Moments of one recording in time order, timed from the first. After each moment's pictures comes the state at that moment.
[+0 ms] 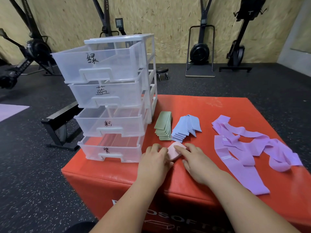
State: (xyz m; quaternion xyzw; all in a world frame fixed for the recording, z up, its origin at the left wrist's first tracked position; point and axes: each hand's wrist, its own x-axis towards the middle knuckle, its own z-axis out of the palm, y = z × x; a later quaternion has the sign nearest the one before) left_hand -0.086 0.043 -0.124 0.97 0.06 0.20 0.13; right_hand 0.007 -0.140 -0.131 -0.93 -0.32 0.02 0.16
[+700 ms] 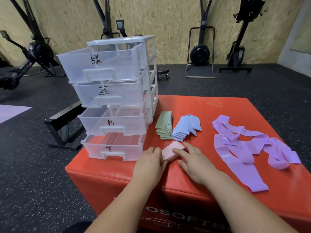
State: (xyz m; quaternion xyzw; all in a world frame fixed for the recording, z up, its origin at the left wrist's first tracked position) left_hand -0.104 0.053 -0.119 0.97 0.07 0.17 0.15; right_hand -0.004 -0.134 -0.134 -0.93 -0.32 0.04 0.15
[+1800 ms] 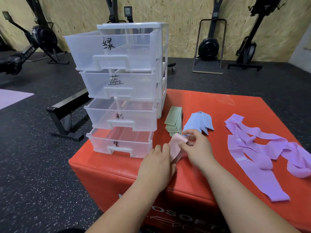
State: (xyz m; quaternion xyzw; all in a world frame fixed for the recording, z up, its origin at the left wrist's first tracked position) left_hand -0.108 0.064 -0.119 0.98 0.06 0.15 0.08; right_hand 0.004 -0.075 -0.108 -0.83 -0.13 0.02 0.53
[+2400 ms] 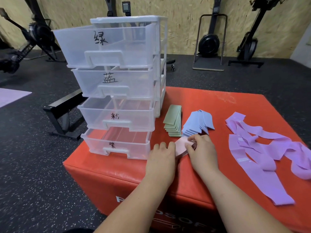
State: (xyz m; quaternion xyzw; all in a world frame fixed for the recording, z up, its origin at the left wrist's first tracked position) left_hand -0.073 0.050 -0.129 0.99 0.08 0.14 0.06; right_hand 0.020 -0.085 -0.139 -0.91 -0.13 -0.11 0.37
